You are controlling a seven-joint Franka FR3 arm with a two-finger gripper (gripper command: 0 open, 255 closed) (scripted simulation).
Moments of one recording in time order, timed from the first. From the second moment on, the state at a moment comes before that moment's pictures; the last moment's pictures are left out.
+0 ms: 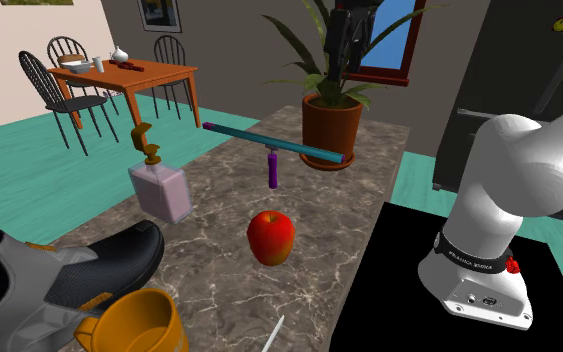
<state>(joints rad) -0.01 -0.82 0.06 -2.35 0.06 1.59 0.16</state>
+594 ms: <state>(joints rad) 0.02 -0.74 0.17 -2.45 0.14 1.78 0.25</state>
